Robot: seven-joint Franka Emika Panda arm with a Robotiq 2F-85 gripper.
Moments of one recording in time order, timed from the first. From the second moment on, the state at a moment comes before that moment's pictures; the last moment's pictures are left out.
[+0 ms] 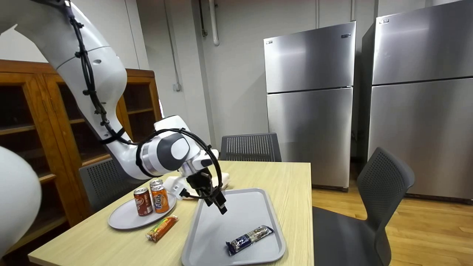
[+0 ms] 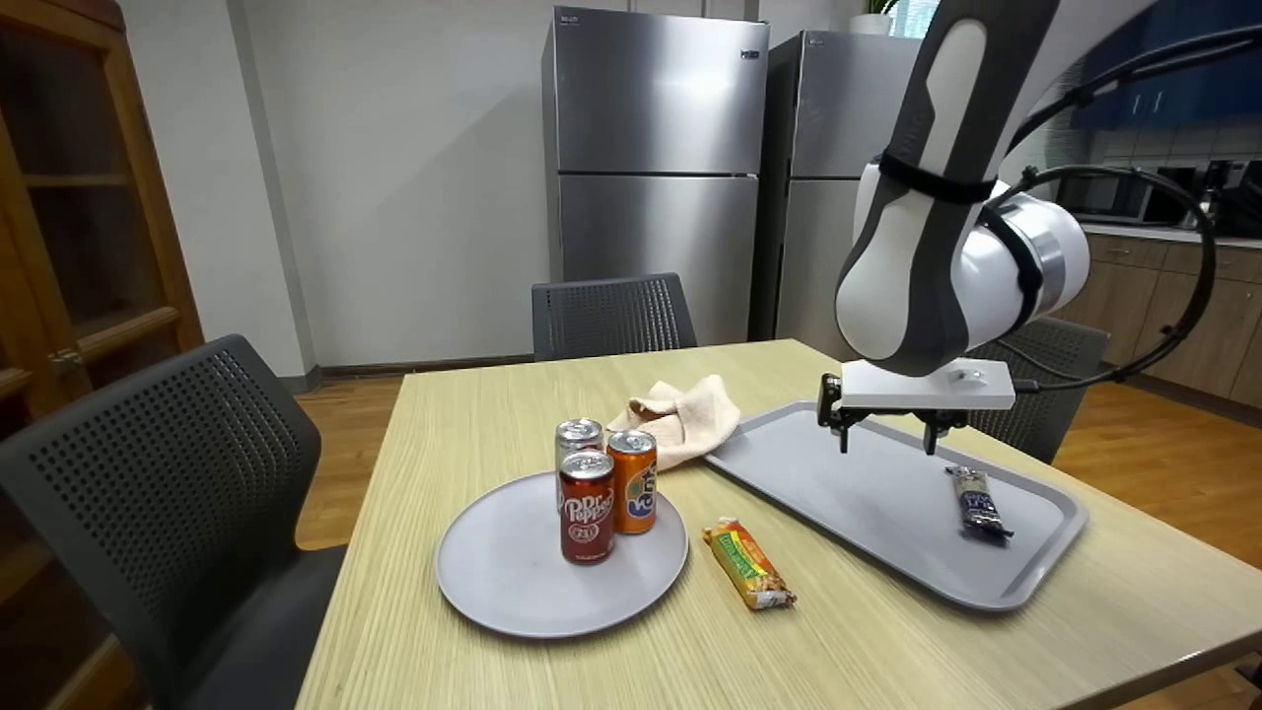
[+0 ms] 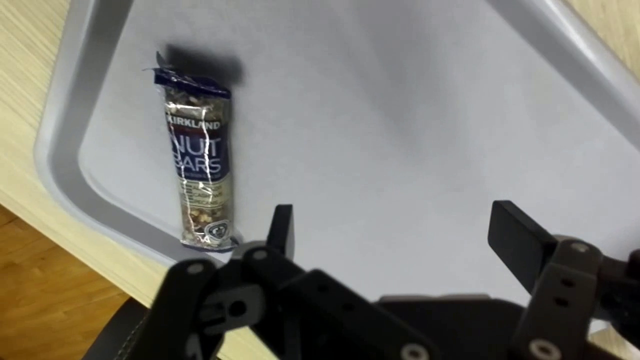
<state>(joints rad) 0.75 0.48 -0.72 -2.47 0.08 3.01 0.54</state>
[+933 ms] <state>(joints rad) 0.23 0.47 -0.40 -2.41 0.10 3.01 0.50</state>
